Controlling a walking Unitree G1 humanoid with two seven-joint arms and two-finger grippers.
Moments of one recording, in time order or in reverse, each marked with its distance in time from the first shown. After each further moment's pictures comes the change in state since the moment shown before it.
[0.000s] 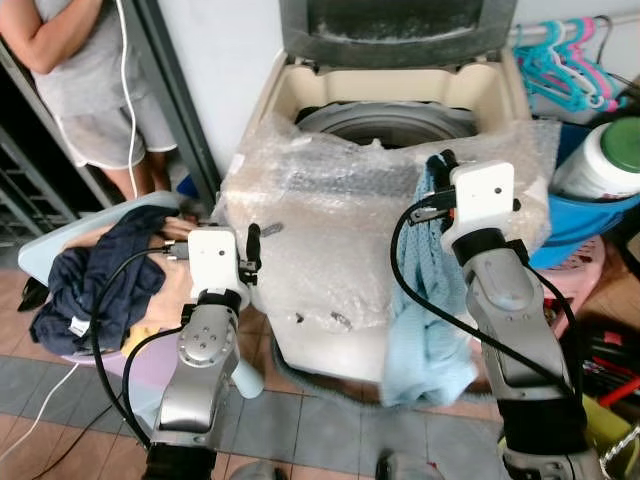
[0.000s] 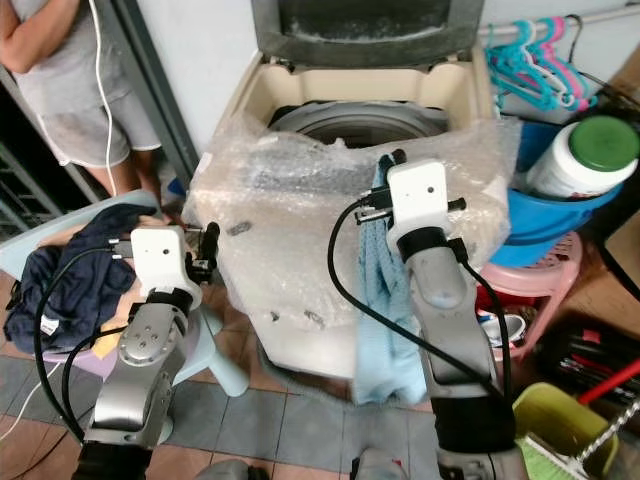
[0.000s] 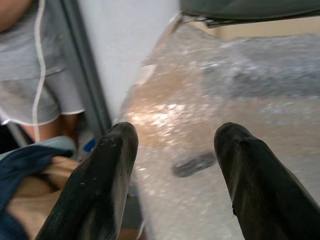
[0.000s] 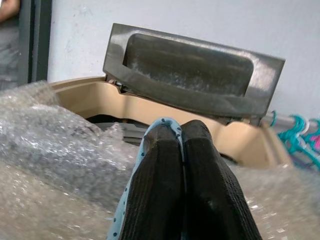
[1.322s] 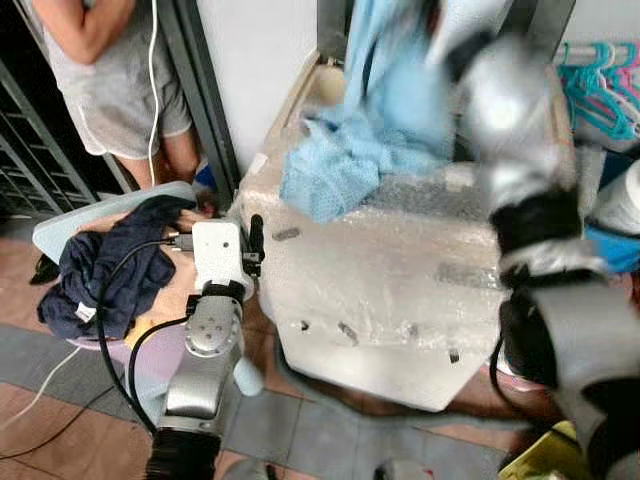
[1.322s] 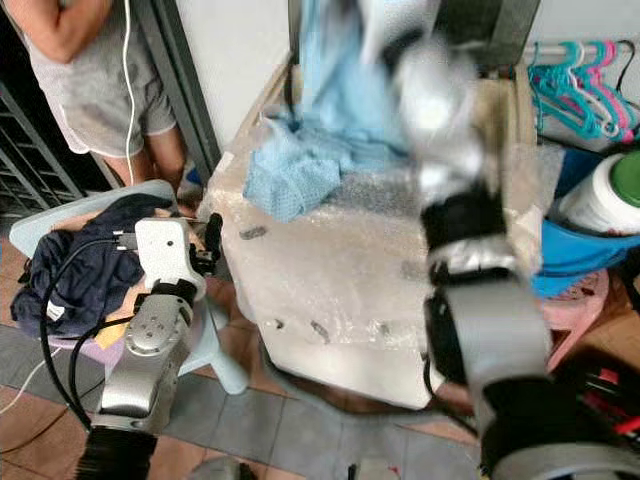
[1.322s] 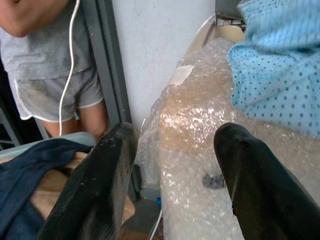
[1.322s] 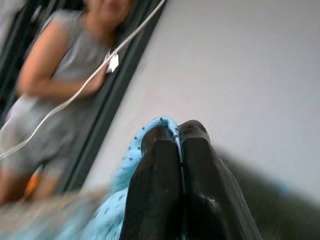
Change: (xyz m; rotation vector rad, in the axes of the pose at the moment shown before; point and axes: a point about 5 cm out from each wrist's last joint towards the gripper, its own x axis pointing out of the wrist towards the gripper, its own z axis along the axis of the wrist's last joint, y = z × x) left arm 0.010 -0.009 0.004 -0.016 -0.034 -0.002; right arm 0.106 -0.011 0.058 -0.135 -0.259 0.235
